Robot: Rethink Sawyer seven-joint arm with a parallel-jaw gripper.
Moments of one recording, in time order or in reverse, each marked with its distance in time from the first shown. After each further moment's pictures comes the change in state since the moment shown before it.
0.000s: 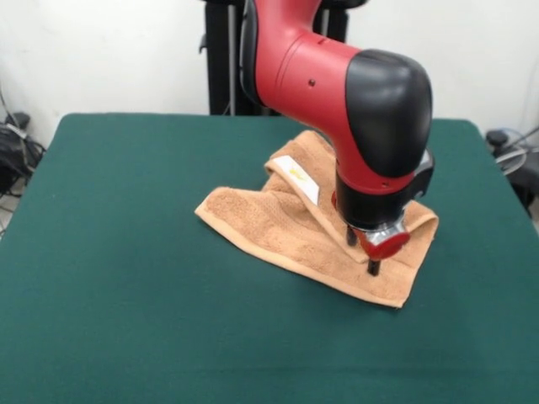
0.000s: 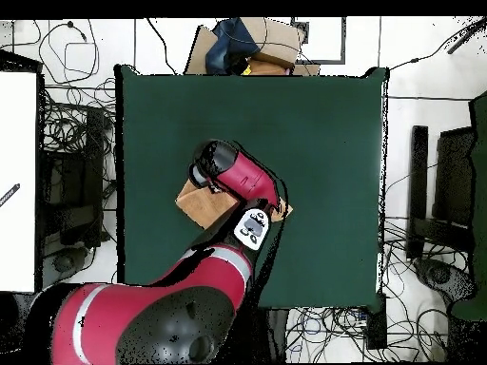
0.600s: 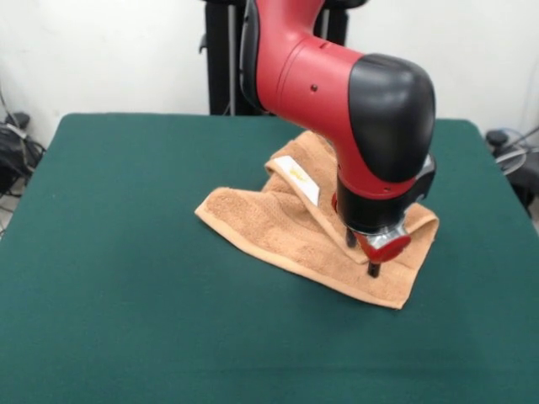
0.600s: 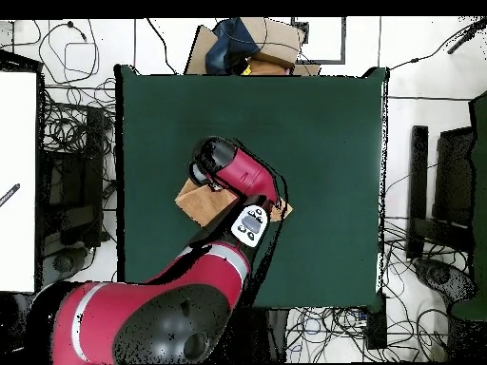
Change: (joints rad) arm 0.008 0.020 -0.022 -0.033 0.000 0.034 0.000
